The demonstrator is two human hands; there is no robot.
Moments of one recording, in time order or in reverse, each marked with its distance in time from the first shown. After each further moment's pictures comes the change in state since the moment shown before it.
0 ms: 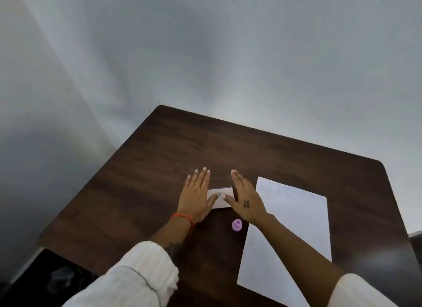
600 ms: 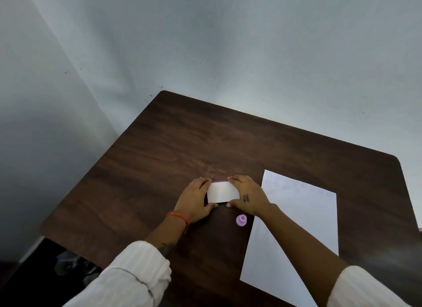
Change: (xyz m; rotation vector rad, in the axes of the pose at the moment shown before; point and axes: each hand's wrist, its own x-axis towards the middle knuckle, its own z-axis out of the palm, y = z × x) left_hand -0.010 -0.022 0.012 -0.157 -0.157 0.006; right_hand 0.021 0.017 0.010 -0.202 -0.267 -0.029
